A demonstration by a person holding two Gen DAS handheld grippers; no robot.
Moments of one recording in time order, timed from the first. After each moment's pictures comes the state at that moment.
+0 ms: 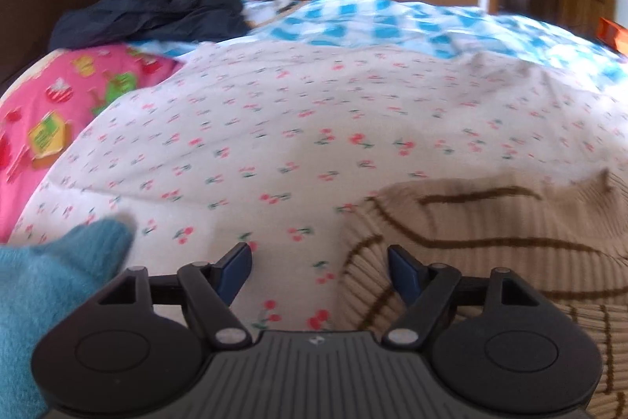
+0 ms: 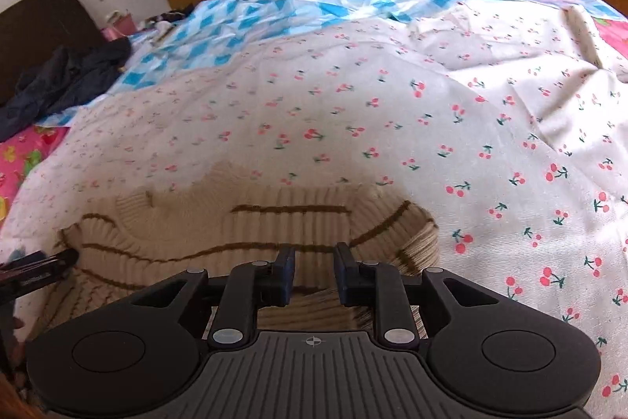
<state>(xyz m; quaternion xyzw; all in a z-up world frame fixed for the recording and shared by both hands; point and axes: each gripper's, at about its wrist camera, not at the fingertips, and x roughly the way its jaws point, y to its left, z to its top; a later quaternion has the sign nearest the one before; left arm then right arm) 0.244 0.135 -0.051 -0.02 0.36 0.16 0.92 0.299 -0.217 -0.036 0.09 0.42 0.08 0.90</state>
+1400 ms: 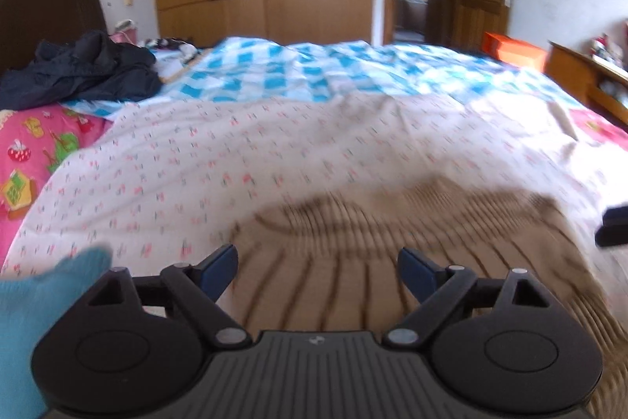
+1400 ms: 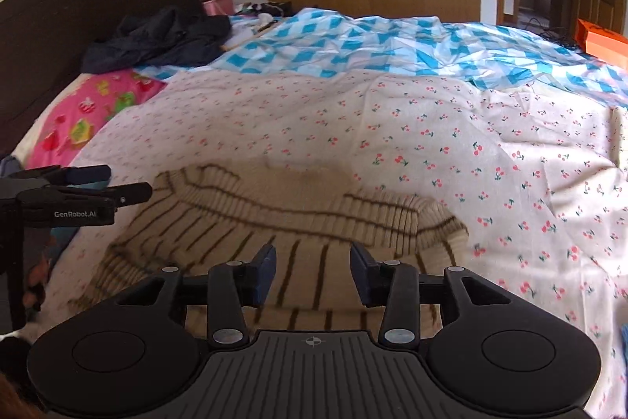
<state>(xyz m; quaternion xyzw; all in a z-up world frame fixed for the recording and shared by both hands) 0.131 0.085 0.032 0.00 0.33 -0.02 0.94 0.155 -0.201 0.065 -0.03 0.37 0.24 0.90</state>
